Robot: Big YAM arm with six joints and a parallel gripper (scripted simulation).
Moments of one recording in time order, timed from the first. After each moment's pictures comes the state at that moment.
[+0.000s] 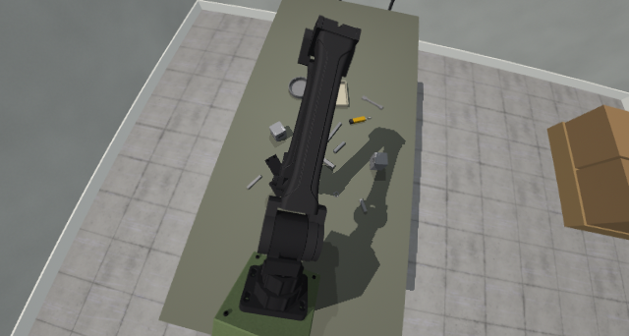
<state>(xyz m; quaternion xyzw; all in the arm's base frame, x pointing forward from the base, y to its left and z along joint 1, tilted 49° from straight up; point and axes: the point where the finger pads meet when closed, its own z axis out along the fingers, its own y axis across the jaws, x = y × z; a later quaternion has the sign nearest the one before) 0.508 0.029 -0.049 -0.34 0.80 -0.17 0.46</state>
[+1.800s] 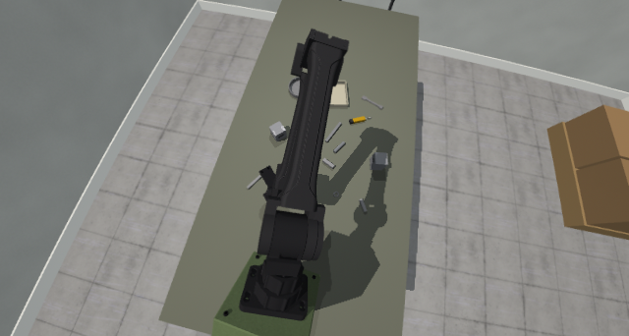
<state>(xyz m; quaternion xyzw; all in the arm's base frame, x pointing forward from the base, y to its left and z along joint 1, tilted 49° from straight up) 0.481 0.040 -0.084 -0.34 0.81 -0.17 0.45</state>
